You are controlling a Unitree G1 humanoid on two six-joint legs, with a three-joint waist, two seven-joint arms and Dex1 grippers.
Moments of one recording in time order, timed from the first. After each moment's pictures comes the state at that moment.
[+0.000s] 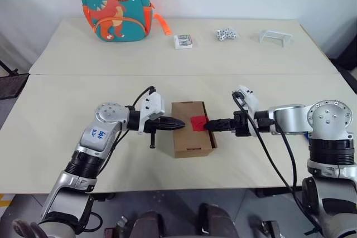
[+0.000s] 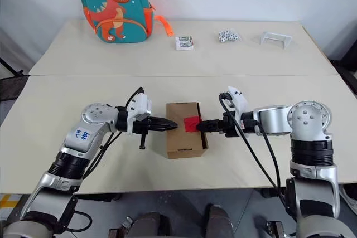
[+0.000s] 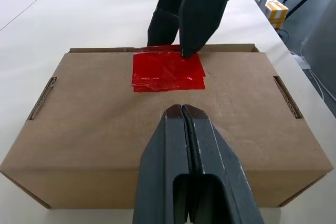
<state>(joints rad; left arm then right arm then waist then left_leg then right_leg) -0.63 0.51 -0.19 0.09 -0.27 0.27 -1.14 -0.76 -0.61 -0.14 0.05 1.27 1.61 0.04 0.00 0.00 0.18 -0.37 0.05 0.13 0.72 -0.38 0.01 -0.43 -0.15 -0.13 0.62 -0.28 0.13</state>
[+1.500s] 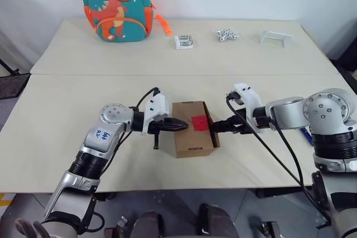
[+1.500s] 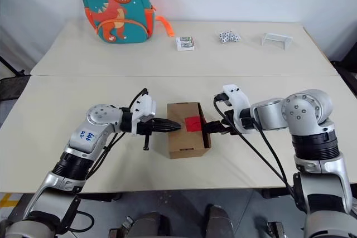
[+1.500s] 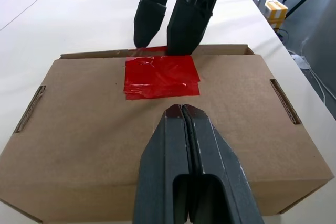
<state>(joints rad) -0.63 0.49 -0.22 0.08 -0.25 0.28 -1.12 -0.84 -0.71 0.04 -0.03 1.12 1.60 0.04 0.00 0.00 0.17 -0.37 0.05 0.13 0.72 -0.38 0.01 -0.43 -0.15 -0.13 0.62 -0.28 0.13</state>
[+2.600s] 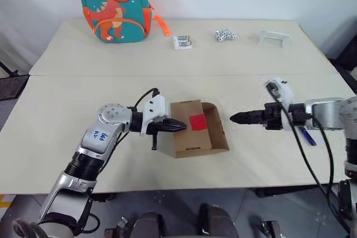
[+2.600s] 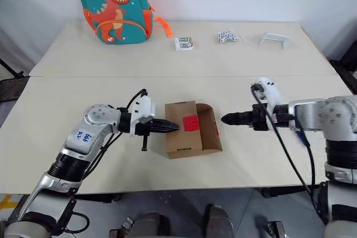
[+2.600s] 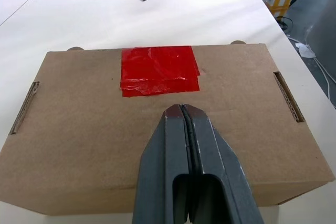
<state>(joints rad) -0.62 0.52 -0.23 0.05 -0.24 0.29 -1.11 -0.75 -0.85 -0.13 0.09 0.98 1.54 0.60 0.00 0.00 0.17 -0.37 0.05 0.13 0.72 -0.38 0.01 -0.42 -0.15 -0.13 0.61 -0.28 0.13</state>
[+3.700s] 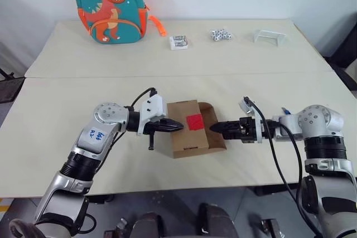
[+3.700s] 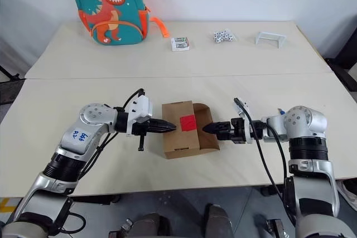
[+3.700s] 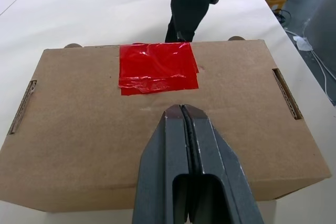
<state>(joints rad) -0.62 0.55 -0.22 0.02 -0.24 0.33 -1.11 -0.77 -0.58 -0.14 0.40 0.88 1.61 0.69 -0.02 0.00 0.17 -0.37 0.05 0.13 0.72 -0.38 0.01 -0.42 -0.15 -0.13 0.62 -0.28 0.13</state>
